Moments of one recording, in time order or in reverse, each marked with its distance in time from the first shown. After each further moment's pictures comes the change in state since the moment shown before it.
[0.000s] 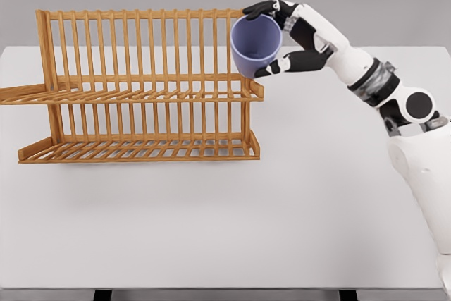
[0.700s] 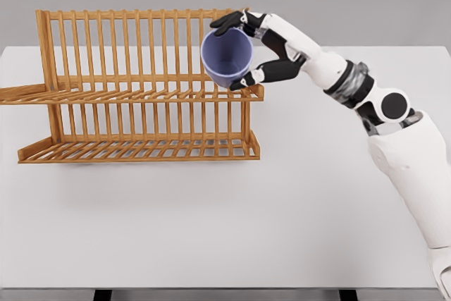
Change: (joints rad) left arm 0.000 0.000 0.000 0.000 0.000 0.000 0.000; right arm -0.044 0.024 0.114 0.016 0.021 -0.098 0.000
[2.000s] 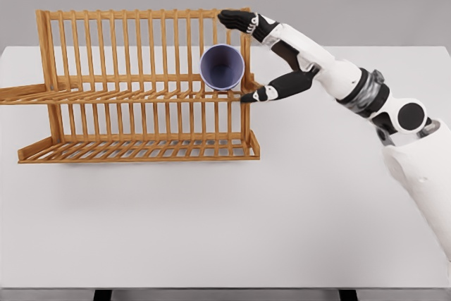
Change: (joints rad) left arm 0.000 0.000 0.000 0.000 0.000 0.000 0.000; right arm 0.080 -0.096 -0.016 -0.126 -0.037 -0.025 0.000
